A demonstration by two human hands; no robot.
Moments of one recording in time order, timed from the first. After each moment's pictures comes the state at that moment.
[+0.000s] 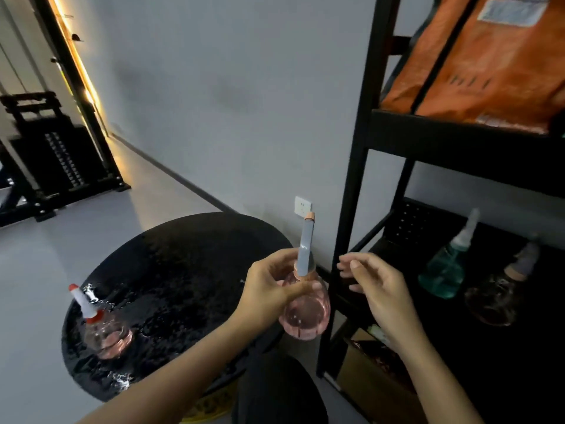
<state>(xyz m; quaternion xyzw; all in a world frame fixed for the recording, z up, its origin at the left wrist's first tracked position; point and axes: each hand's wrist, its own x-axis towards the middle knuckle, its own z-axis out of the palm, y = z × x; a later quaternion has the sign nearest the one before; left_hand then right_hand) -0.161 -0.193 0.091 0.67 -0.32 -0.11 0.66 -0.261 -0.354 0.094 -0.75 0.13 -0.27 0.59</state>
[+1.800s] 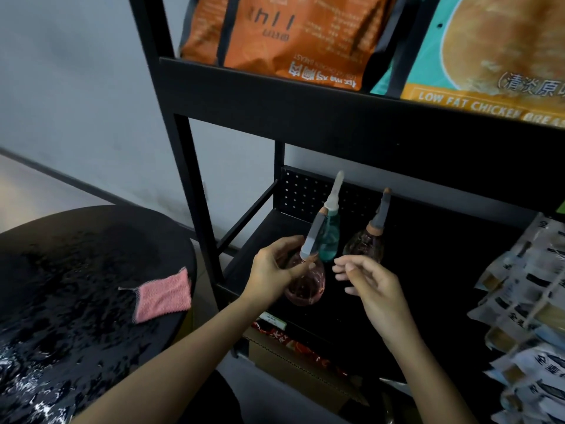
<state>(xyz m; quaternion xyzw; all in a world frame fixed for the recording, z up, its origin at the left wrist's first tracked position) -0.199 -0.414 0.017 0.64 -0.37 -0.24 0.62 -0.374 -0.495 0.059 -0.73 0.29 -0.31 0.54</state>
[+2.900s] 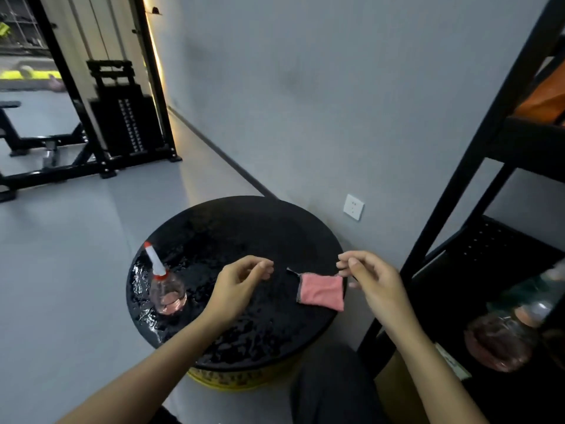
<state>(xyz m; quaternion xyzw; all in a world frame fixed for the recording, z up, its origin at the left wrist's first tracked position) -0.101 -0.053 0.035 0.77 -0.17 -0.02 0.62 -0.188 -0.279 0.080 -0.77 0.07 -0.19 0.61</state>
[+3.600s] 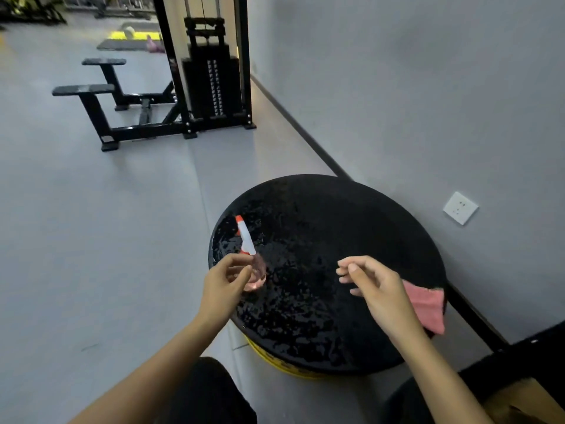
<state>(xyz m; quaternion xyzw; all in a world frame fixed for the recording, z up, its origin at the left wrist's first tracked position) -0.060 0.110 -0.034 0.79 0.05 0.08 0.61 -0.095 -0.143 0.026 -0.79 0.01 -0.05 0.61</state>
